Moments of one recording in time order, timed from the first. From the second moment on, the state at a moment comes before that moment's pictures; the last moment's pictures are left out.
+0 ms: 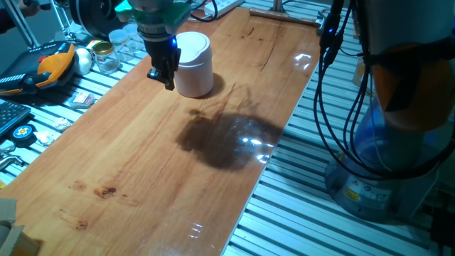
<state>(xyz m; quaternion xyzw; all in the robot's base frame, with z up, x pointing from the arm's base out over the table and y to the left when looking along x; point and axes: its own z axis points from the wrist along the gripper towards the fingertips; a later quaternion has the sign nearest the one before) 0.543 0.049 0.180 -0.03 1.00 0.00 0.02</state>
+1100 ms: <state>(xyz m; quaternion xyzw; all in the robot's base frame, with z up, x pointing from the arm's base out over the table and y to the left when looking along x) 0.543 0.050 0.179 -0.03 1.00 -0.01 0.03</state>
